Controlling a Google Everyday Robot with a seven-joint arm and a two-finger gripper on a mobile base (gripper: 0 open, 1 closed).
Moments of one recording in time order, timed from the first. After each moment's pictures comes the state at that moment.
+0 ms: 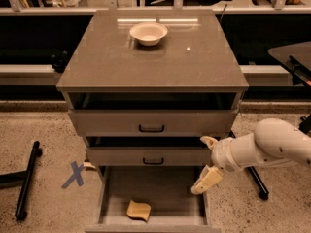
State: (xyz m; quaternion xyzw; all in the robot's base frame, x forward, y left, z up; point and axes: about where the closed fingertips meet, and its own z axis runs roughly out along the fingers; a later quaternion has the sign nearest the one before) arm 0.478 -0.139 0.622 -0.55 0.75 0.21 0.30
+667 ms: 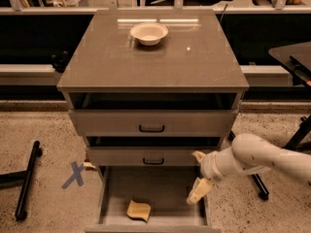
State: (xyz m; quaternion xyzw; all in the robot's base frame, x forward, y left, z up) arm 0.488 -0.130 0.508 -0.59 0.74 0.22 0.25
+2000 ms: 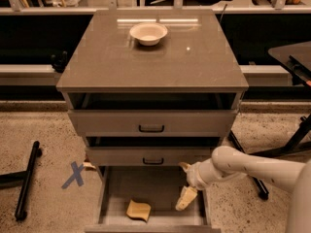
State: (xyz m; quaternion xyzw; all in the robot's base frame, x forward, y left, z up) arm 0.500 -0.095 0.401 -0.61 0.72 0.24 0.24
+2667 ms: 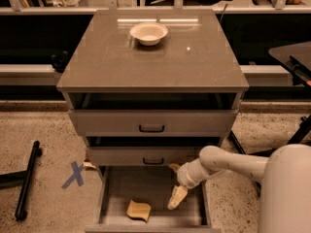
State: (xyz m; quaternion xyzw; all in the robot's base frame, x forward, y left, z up) arm 0.520 -0.067 0.351 -0.62 0.70 0.26 0.23
